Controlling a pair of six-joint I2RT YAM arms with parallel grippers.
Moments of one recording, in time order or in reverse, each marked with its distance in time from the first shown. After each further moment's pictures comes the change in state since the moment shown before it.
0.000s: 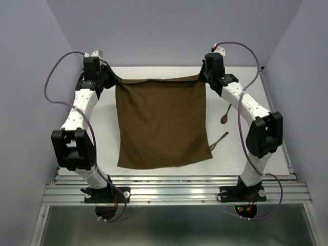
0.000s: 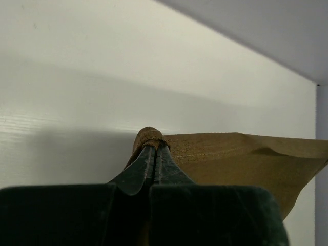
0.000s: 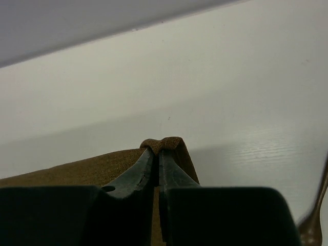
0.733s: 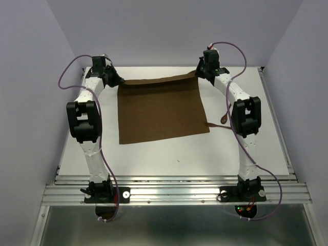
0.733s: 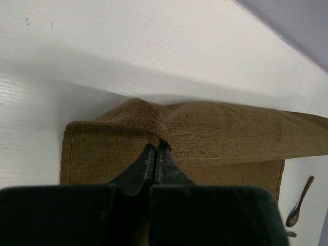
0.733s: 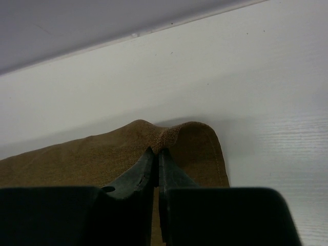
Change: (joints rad) left arm 0.045 0.554 0.324 -0.027 0.052 -0.032; right arm -0.122 0.558 0.462 0.003 -0.229 0.029
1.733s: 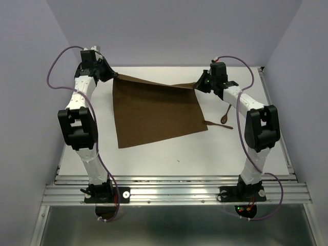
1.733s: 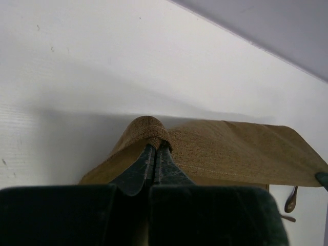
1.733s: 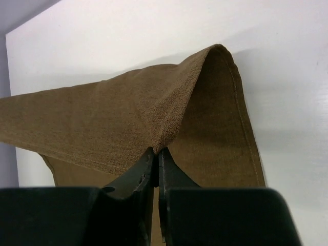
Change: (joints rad) left arm 0.048 -0.187 -0.048 -0.044 0.039 0.085; right arm 0.003 -0.391 -0.570 0.130 -0.228 0.155
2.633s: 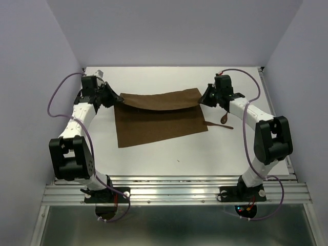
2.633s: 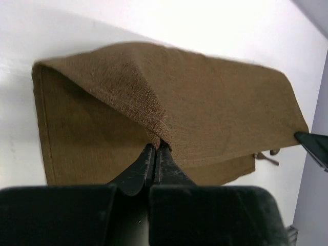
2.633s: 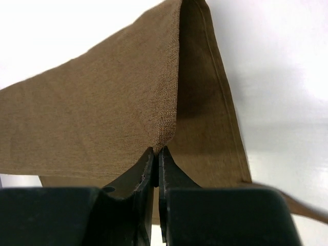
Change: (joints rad) left arm -0.018 -0.374 -0.521 0.066 0.069 -0.058; right arm -0.001 -0.170 -0.253 -0.022 -0.031 -0.006
